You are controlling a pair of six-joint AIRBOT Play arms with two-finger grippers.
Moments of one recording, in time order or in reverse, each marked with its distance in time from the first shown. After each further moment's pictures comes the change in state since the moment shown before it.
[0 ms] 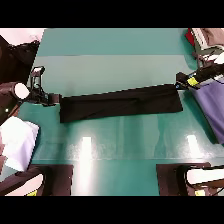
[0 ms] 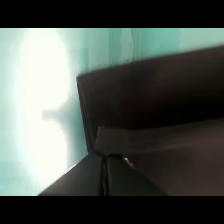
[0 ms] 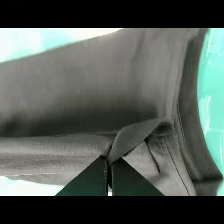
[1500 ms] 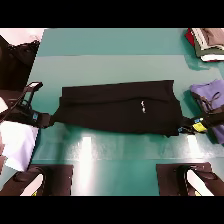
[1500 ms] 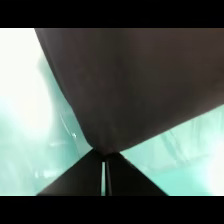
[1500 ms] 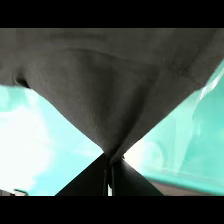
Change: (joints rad) left arm 0.000 0.364 -0.077 -0.138 -0.528 0.122; right arm -0.022 0.758 -0.758 0.003 0.213 0.012
